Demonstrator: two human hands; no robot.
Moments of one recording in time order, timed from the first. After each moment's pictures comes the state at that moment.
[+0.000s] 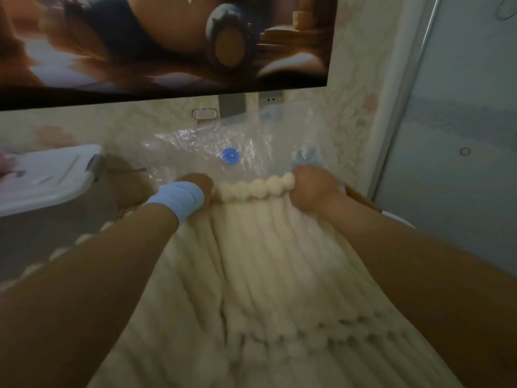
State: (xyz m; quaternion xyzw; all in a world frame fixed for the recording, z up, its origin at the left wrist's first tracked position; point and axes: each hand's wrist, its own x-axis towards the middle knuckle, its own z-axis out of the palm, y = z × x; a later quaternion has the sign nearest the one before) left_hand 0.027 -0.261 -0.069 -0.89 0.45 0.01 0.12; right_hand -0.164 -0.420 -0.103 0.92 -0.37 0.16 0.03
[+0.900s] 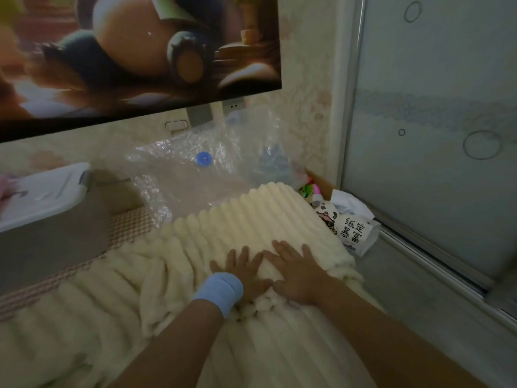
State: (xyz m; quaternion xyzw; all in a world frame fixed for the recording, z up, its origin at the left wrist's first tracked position) left_hand -0.176 -0.198 -0.193 -0.83 0.52 0.17 0.15; right_hand -0.319 -0.289 -0.212 0.95 -0.27 -0.04 -0.13
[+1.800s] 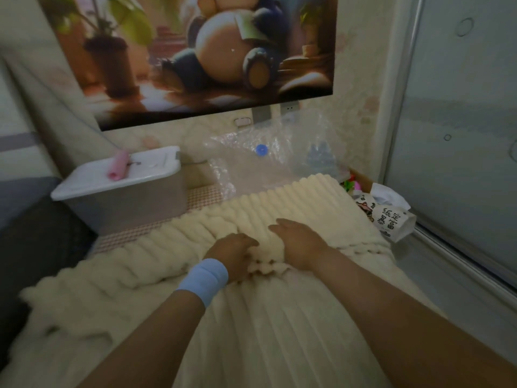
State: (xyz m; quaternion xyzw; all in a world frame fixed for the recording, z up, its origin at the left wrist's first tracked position) left_hand -0.156 -0.005 -0.134 -0.82 0.56 0.01 -0.05; right_hand -0.290 -0.159 -0.147 0.98 -0.19 0.04 -0.10
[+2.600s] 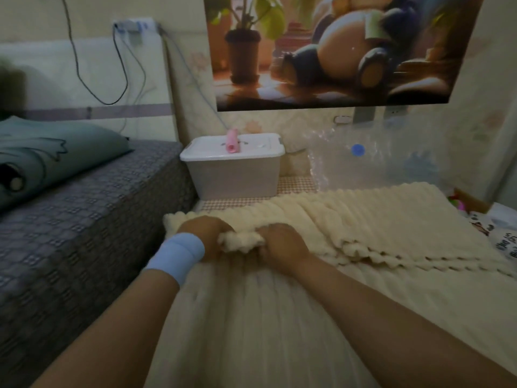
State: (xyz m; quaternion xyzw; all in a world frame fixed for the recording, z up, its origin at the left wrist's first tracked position) left_hand -0.058 0.250 -0.073 -0.94 0.33 0.04 0.11; right_hand -0.126 0.080 -0.165 0.98 -0.06 0.16 -0.10
